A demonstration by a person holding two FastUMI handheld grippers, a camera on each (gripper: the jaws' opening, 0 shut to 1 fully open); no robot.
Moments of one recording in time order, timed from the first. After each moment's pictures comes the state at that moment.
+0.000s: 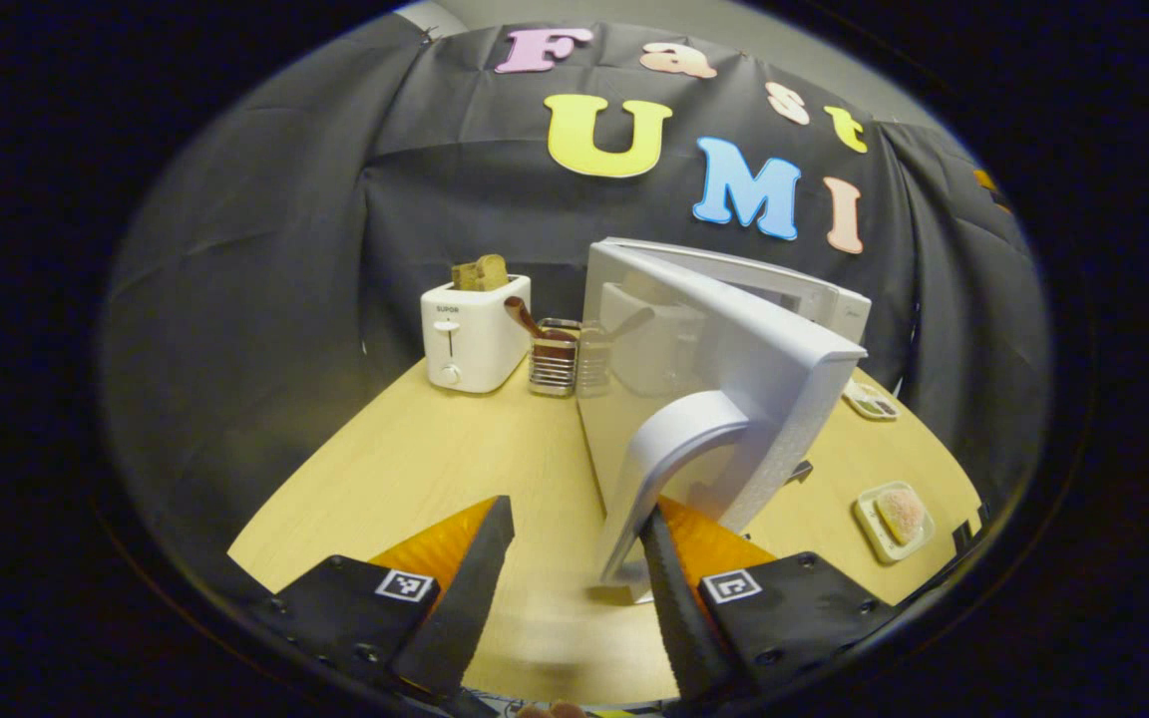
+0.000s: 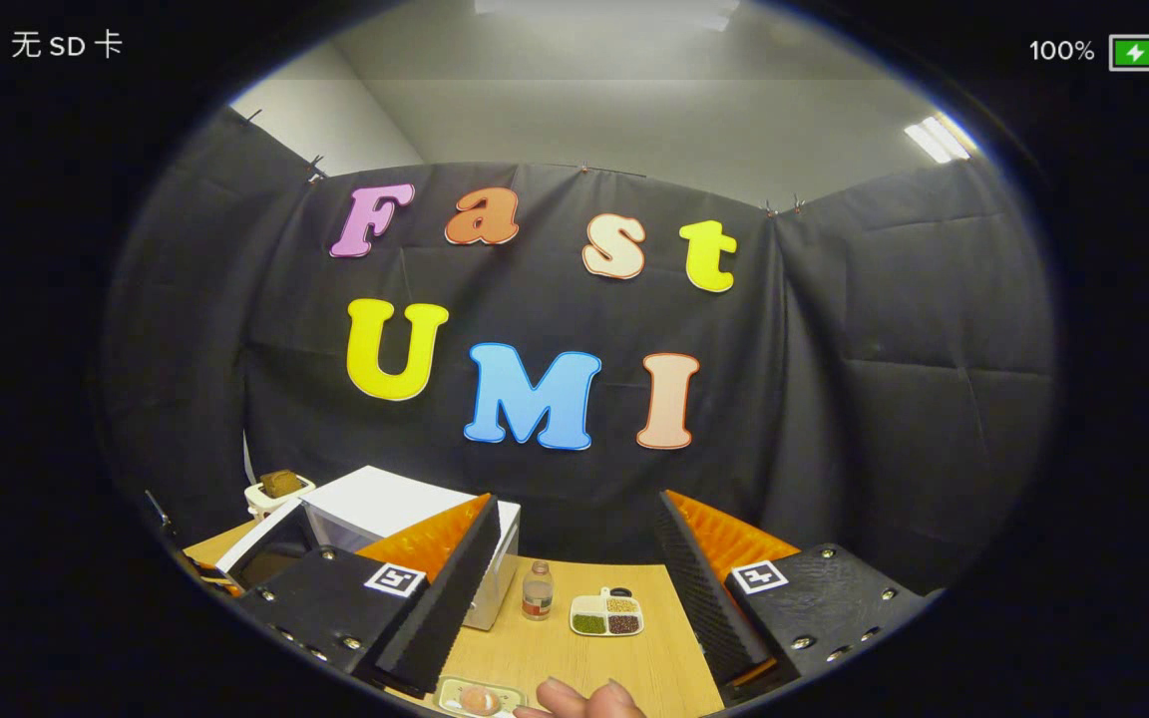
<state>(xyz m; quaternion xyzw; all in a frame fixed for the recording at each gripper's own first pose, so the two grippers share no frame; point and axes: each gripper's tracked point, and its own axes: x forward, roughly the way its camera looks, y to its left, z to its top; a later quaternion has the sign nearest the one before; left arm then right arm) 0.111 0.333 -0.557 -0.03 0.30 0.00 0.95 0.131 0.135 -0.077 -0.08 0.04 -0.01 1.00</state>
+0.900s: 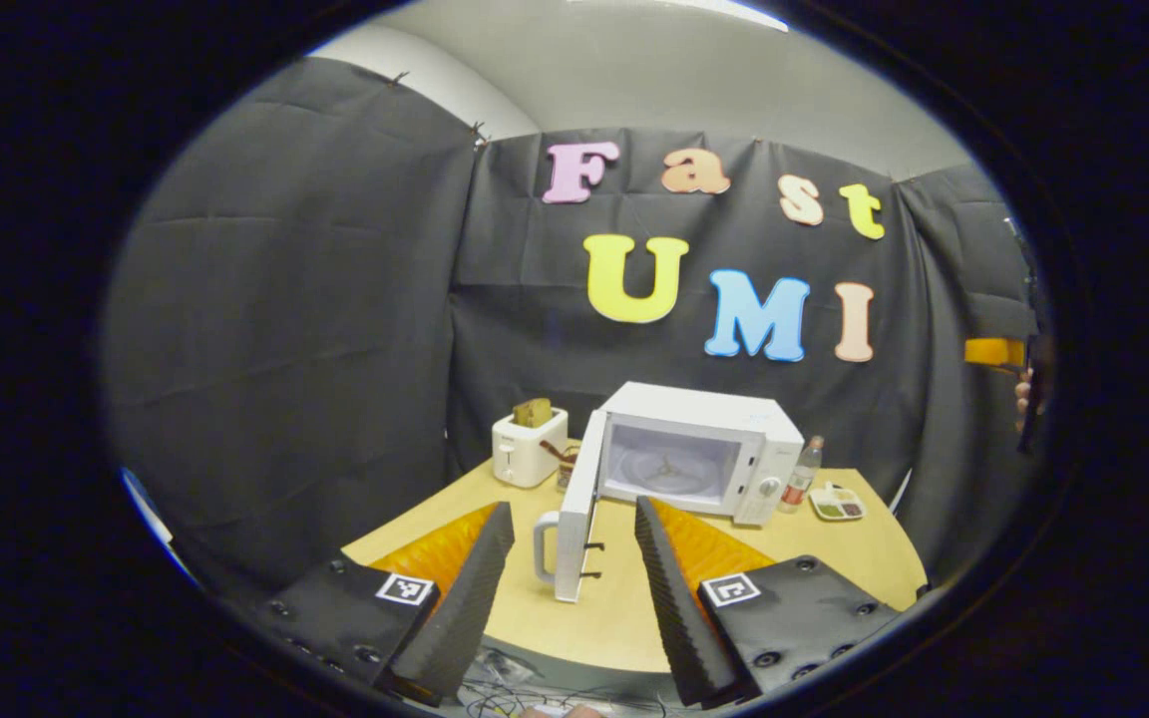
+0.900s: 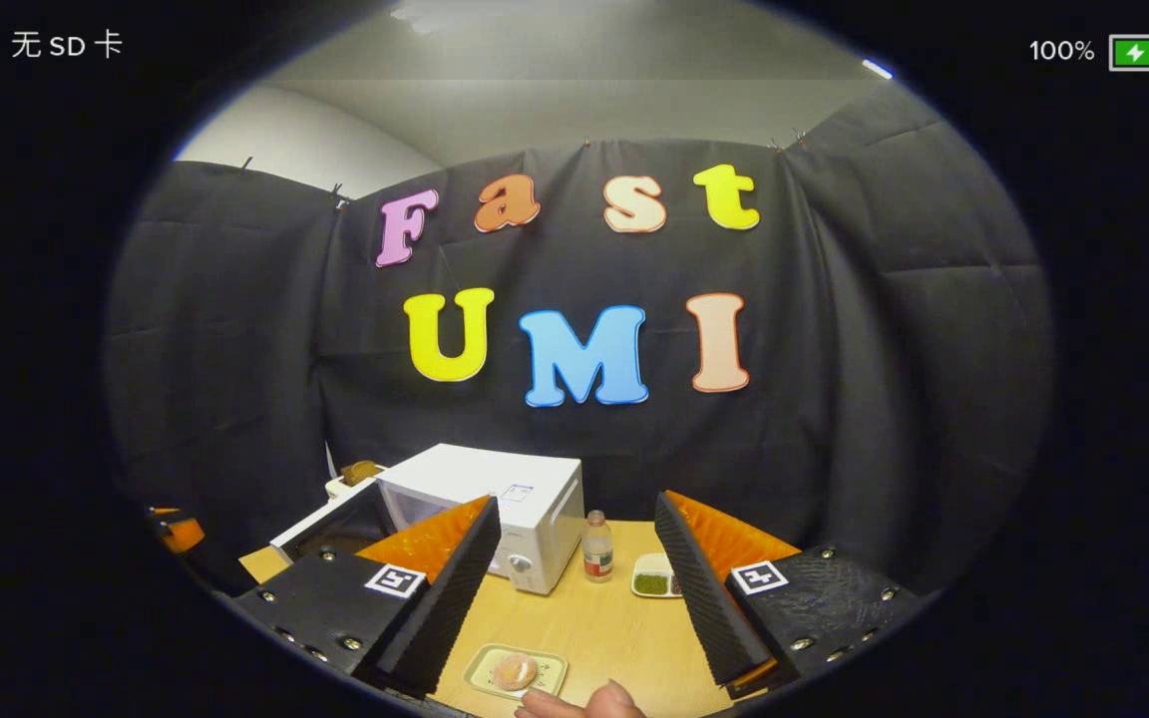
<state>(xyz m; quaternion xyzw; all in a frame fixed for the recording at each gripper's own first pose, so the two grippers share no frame) -0.033 0.225 -0.265 -0.02 0.14 0.10 0.99 0.091 0.115 -0.170 0.00 0.11 0.10 0.99</state>
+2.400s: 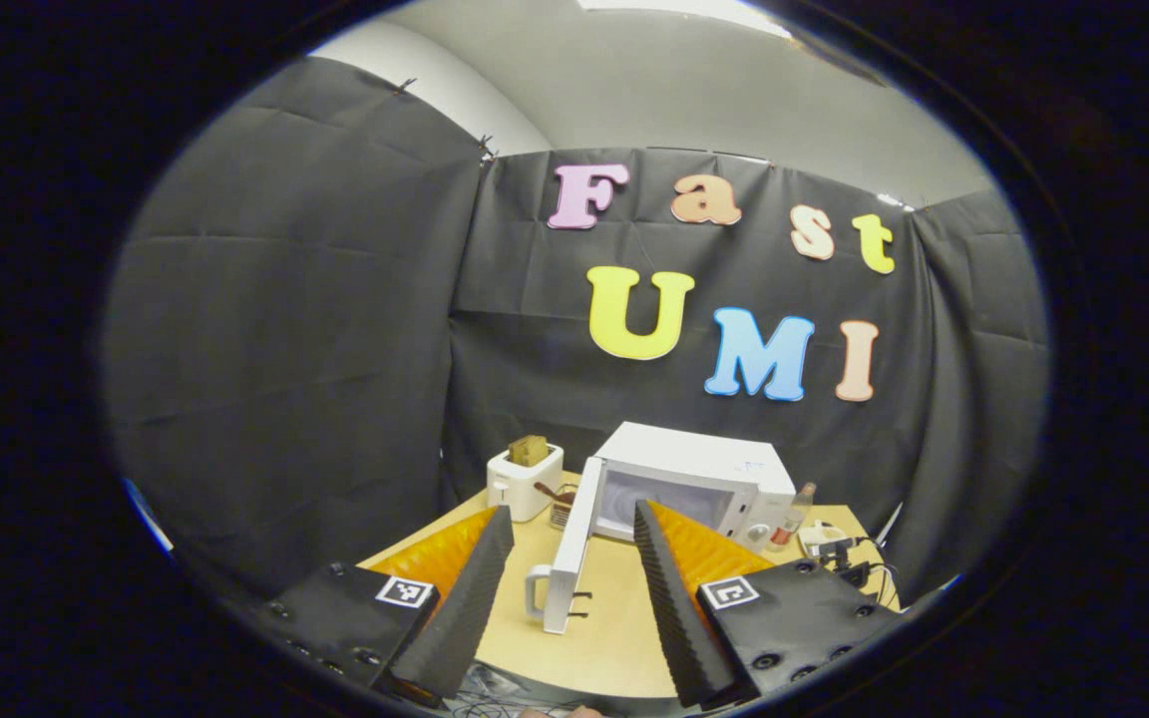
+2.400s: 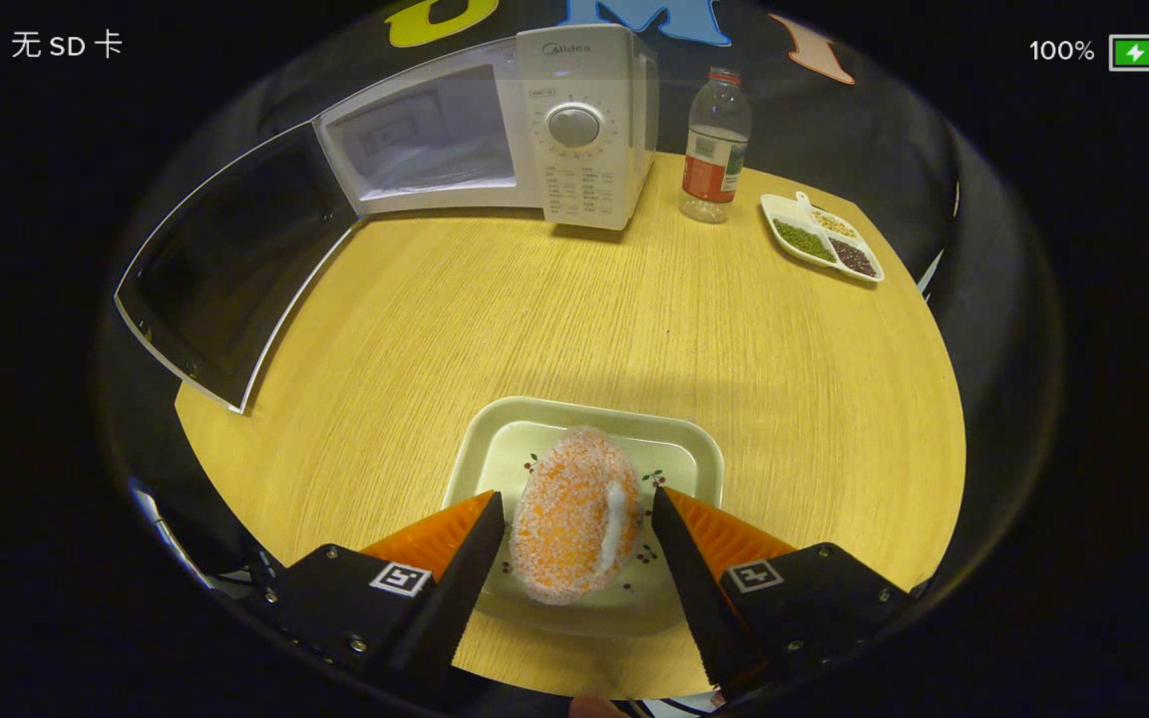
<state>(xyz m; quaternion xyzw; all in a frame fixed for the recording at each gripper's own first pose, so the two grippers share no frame) 0.008 0.242 -0.234 -0.04 0.14 0.12 0.98 0.076 0.211 -0.592 -0.04 0.53 0.11 0.84</state>
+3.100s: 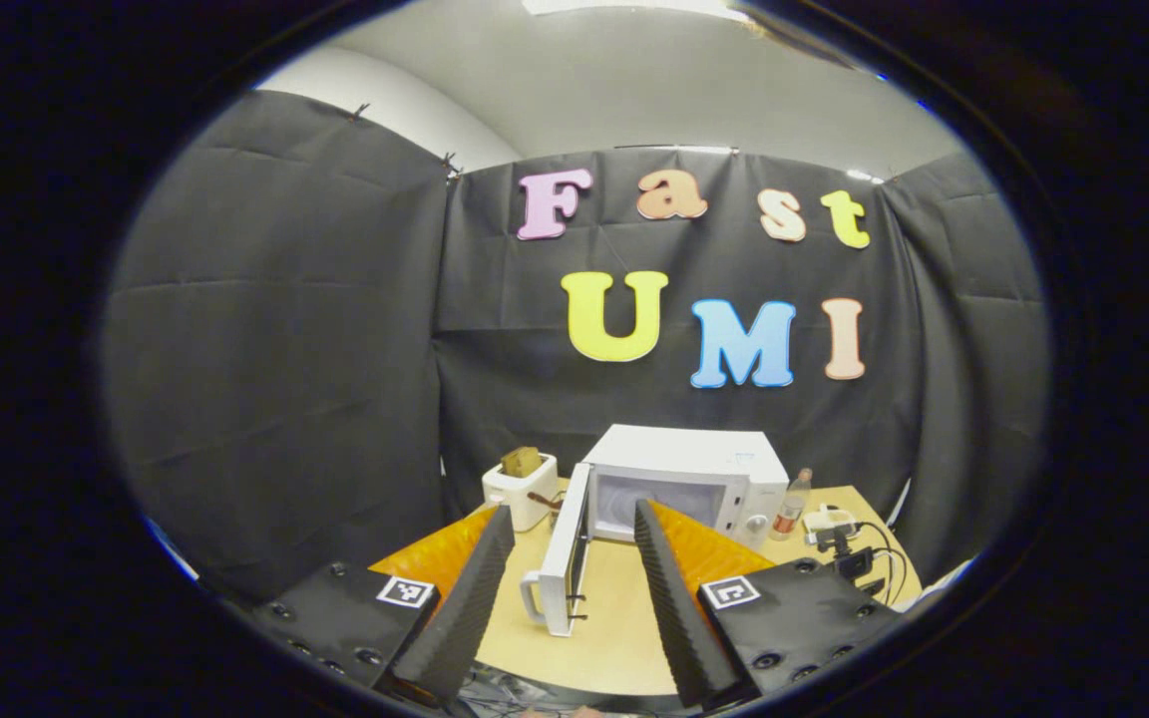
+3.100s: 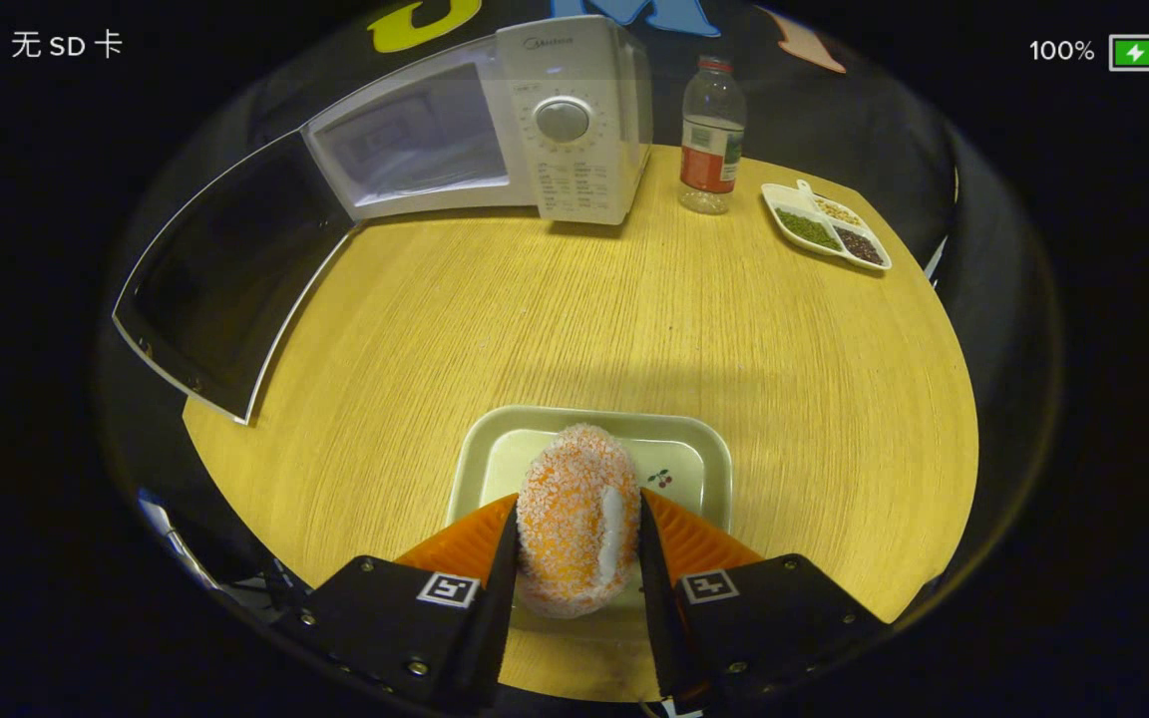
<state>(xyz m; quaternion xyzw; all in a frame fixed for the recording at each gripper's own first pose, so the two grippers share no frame) 0.010 0.222 -0.206 0.00 0.12 0.09 0.99 0.085 0.216 -0.581 0.00 0.53 0.09 0.84</state>
